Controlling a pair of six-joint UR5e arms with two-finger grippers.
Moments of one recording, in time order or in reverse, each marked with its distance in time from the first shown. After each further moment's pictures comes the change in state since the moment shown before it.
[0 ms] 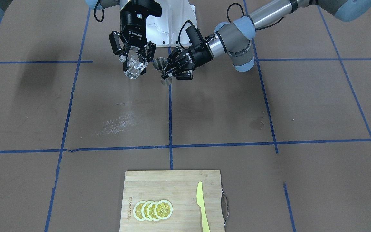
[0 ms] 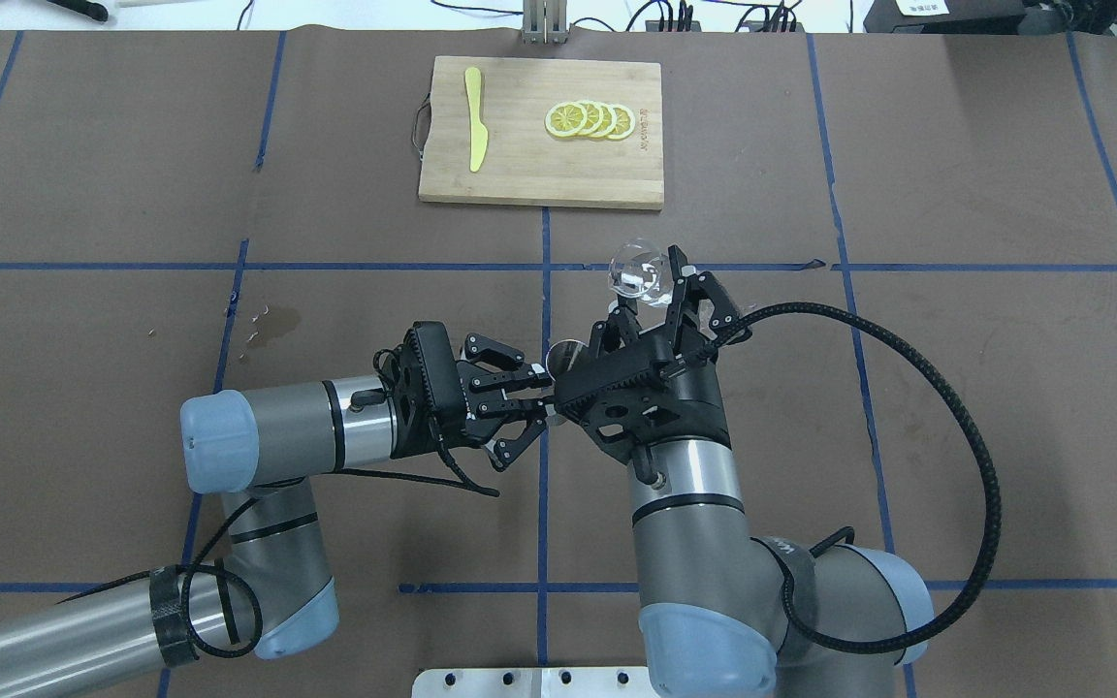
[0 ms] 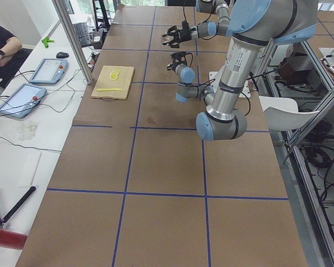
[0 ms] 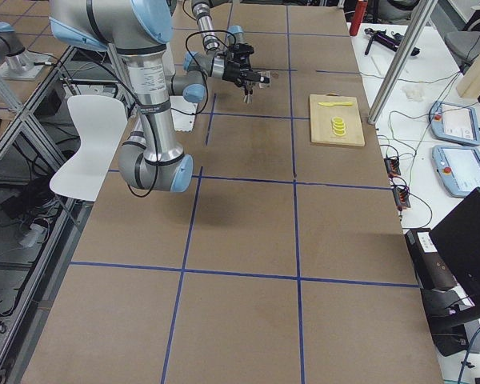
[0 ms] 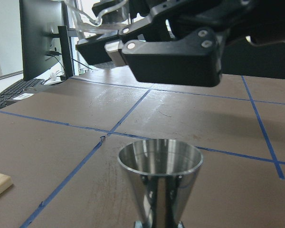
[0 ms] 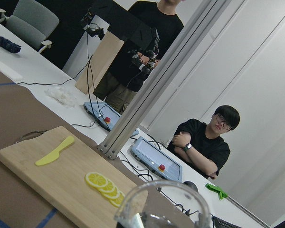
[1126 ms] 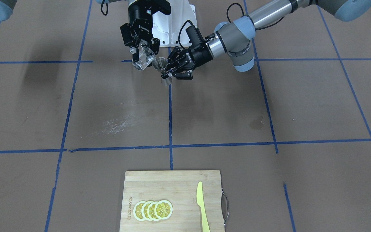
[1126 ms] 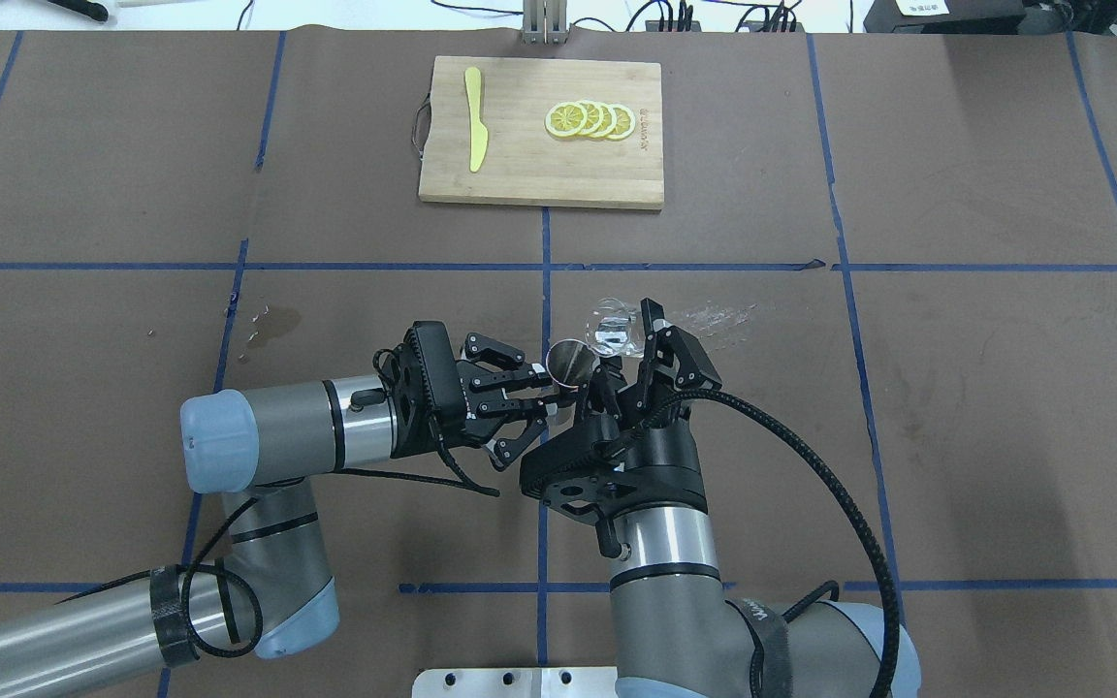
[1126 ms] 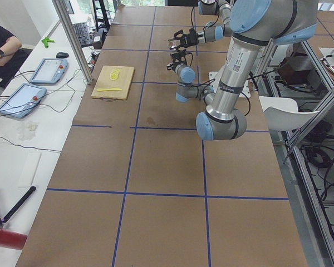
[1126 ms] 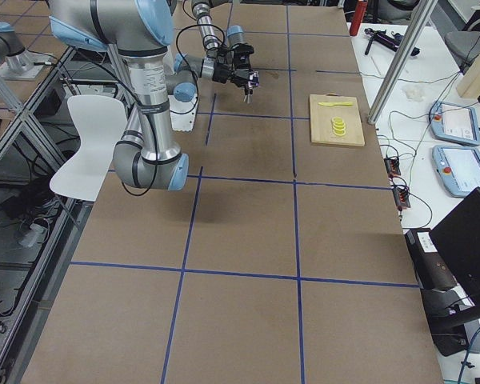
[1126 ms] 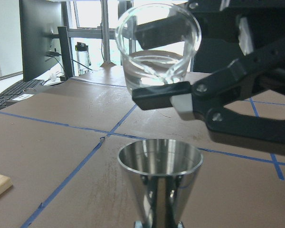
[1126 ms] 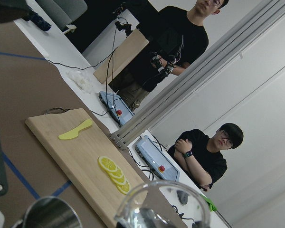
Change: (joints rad) left arm 0.000 -0.001 0.000 -0.002 0.000 0.000; right arm -0.078 0.004 -0.002 -0.104 -0.067 -0.091
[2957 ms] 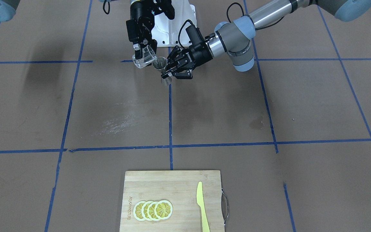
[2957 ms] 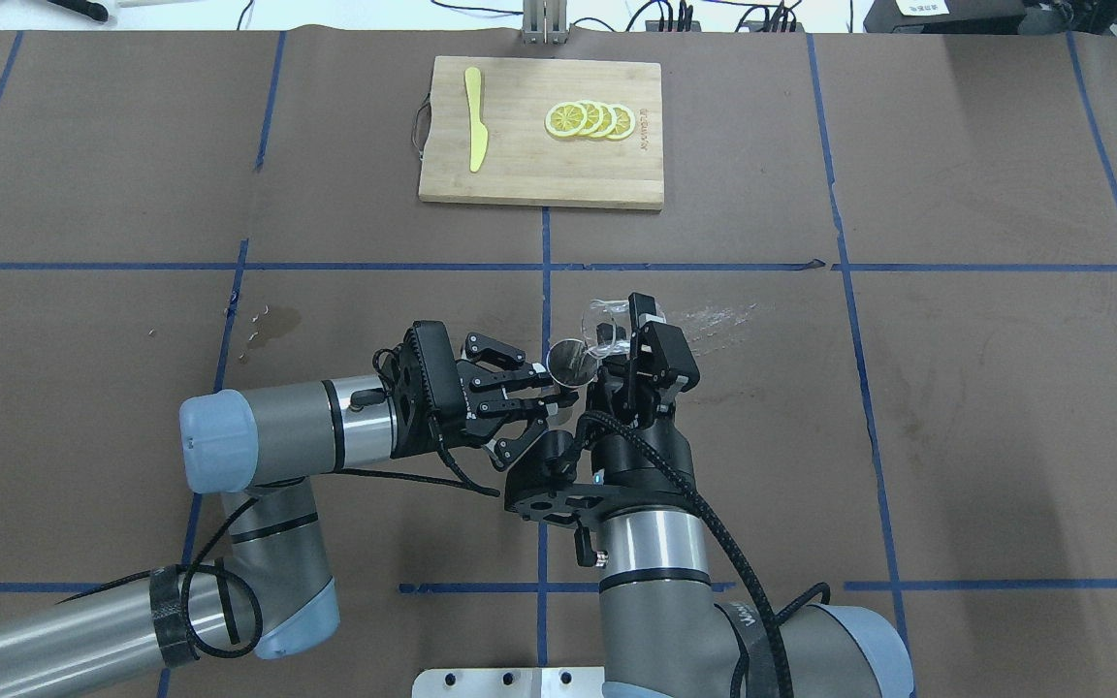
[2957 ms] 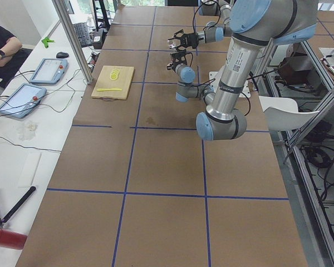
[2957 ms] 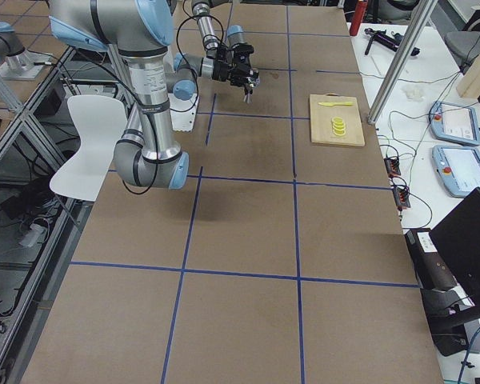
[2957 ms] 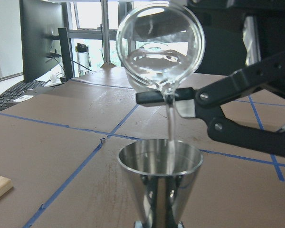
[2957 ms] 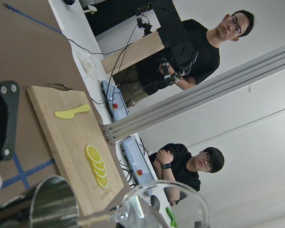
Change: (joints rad) left arm 0.000 0.000 -0.003 0.000 0.000 0.000; right arm -0.004 0.018 -0.003 -0.055 -0.042 -0.262
